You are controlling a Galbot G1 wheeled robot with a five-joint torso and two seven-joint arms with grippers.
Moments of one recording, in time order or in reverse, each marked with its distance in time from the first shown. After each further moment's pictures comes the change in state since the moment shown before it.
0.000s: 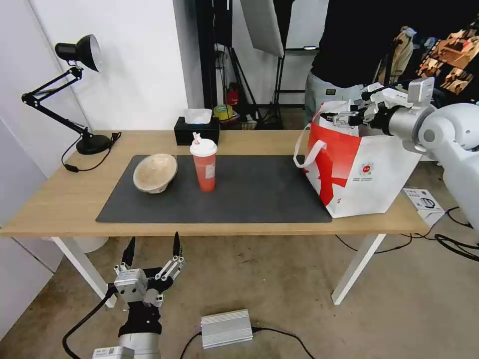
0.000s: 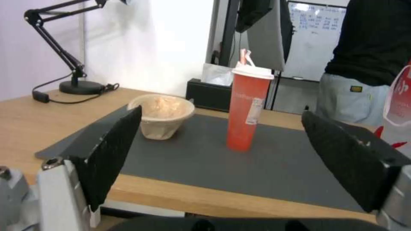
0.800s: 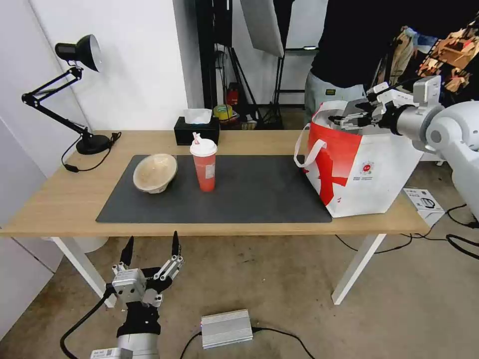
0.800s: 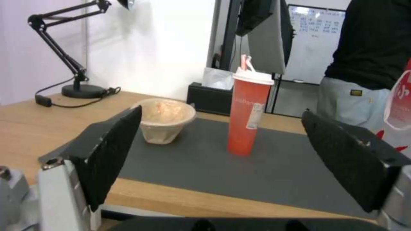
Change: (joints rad) left arm 0.010 -0.004 -0.001 -0.015 0.004 -0.004 0.000; right arm -0.020 -0.037 0.018 0.047 -0.052 -0.004 0.012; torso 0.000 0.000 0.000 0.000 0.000
